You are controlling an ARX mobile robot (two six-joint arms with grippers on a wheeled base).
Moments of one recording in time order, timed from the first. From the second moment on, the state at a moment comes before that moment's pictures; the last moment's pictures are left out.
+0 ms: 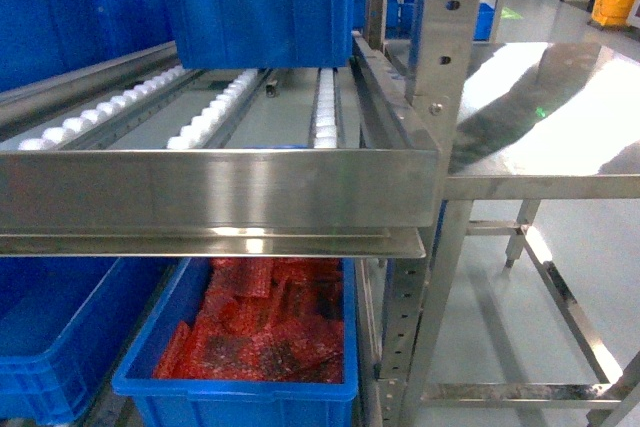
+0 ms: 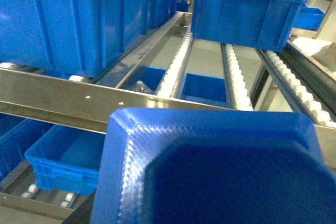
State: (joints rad) left arm -0.32 0.27 0.34 -0.23 -0.49 -0.15; right arm 0.00 0.01 0.01 -0.01 0.00 0.00
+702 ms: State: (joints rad) left arm -0.32 0.27 0.34 -0.23 -0.49 -0.15; right arm 0.00 0.01 0.01 0.00 0.00 0.00
